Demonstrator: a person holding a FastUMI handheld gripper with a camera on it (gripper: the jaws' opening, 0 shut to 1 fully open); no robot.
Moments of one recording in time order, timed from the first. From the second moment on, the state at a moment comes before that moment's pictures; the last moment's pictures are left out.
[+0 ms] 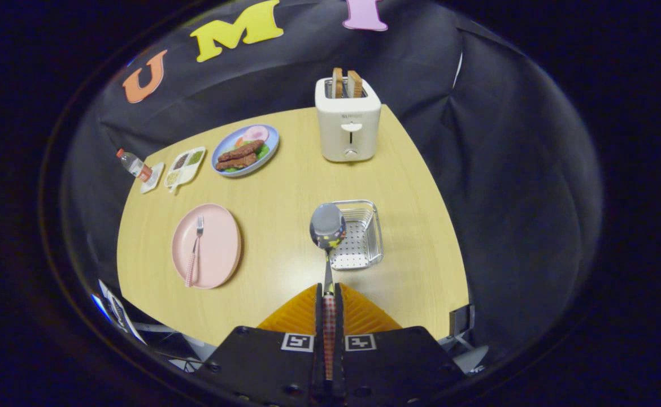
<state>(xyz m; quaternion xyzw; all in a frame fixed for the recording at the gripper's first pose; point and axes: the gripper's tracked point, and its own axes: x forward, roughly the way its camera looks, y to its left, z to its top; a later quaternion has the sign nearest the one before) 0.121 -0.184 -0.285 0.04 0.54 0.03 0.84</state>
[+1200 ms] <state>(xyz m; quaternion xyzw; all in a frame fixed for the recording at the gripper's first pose) 0.182 -0.206 -0.337 -0.02 0.71 0.03 0.71</state>
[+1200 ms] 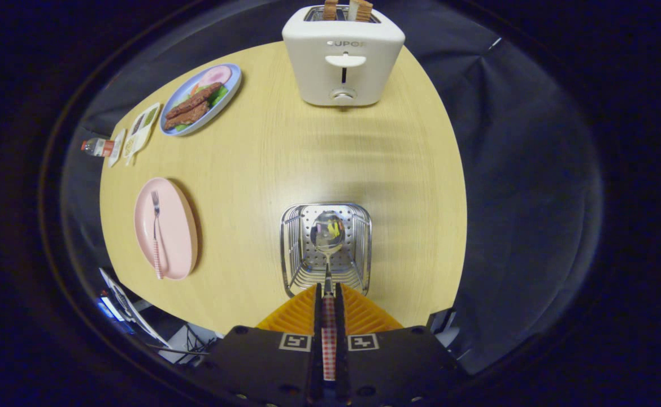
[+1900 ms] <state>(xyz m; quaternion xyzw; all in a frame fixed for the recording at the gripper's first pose) 0.200 -0.164 -0.287 0.02 0.59 0.04 0.80</state>
